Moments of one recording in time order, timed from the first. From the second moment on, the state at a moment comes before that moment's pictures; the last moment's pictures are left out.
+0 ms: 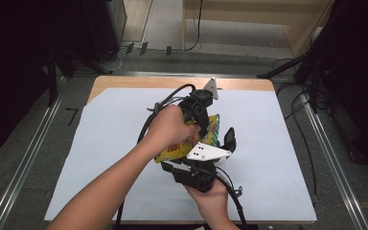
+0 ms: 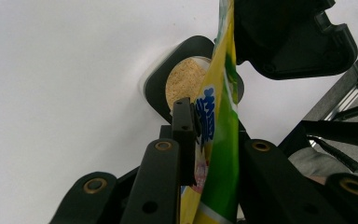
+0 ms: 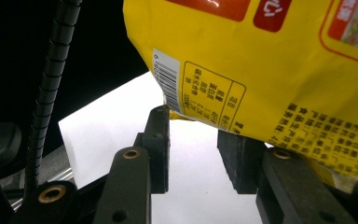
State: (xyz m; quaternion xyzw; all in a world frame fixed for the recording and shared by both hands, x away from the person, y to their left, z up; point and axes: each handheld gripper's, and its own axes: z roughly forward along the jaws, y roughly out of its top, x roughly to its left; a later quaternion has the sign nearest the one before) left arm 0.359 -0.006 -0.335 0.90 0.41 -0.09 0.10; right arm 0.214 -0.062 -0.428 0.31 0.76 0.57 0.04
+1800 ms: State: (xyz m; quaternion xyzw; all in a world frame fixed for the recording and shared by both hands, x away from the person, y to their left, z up) left arm 0.358 -0.011 -0.335 0.91 0.40 -0.09 0.08; right arm 0.213 -0.063 -0.427 0.31 0.76 0.57 0.04
